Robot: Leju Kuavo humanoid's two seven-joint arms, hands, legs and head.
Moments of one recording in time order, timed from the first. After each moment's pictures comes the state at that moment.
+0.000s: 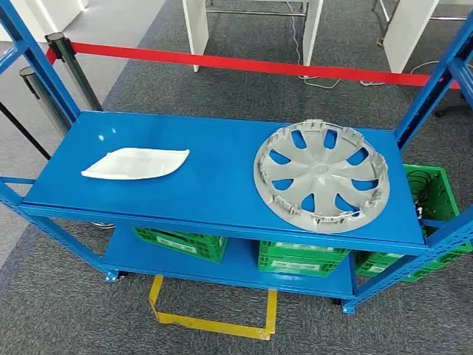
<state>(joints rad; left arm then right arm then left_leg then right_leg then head) 0.15 0.00 -0.01 -0.42 0.00 0.00 0.00 0.15 0.01 -0.02 -0.39 0.00 0.00 0.00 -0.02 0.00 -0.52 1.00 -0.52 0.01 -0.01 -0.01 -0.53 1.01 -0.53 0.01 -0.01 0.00</state>
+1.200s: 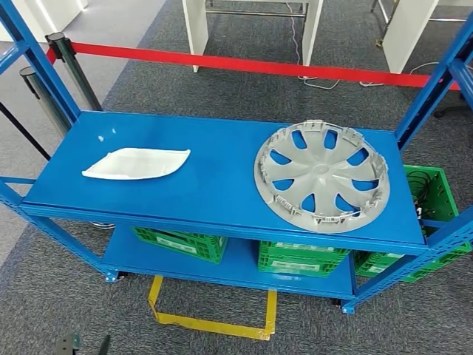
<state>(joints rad) -0.02 -0.08 0.49 -0.39 0.29 0.07 -0.19 0.00 0.14 -0.71 -0.34 0.14 -0.31 -0.18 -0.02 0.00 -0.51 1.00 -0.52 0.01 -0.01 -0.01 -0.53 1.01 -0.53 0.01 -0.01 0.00</state>
